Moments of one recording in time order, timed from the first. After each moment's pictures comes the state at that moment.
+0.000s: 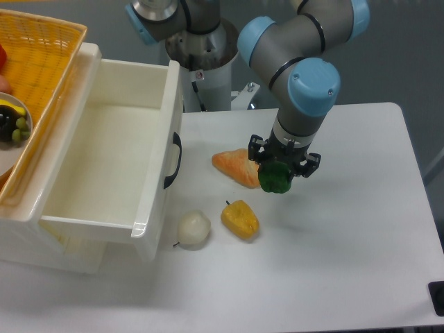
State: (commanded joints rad) arm 2.60 -1.85 -1.57 -1.35 1.49 0.87
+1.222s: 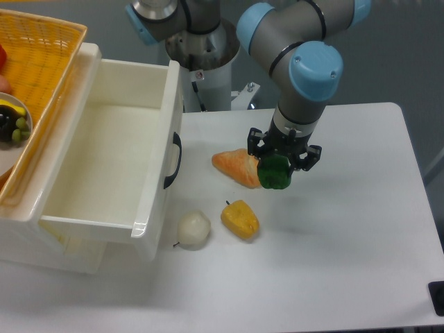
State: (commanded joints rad) arm 2.61 -1.77 -1.56 -1.45 1.40 0.83
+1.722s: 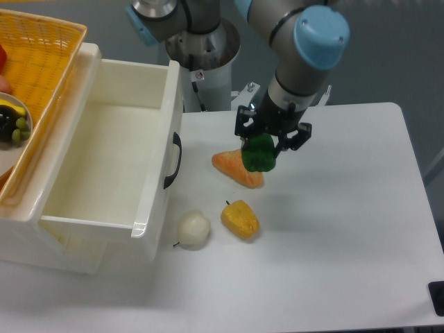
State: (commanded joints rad) arm 2.62 -1.70 -1.50 -1.58 1.27 0.67
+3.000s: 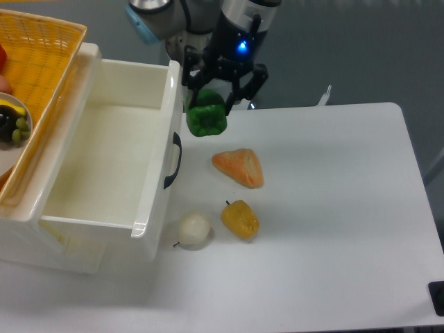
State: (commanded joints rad) arm 2.56 -1.52 -1.50 -1.63 1.09 0.44
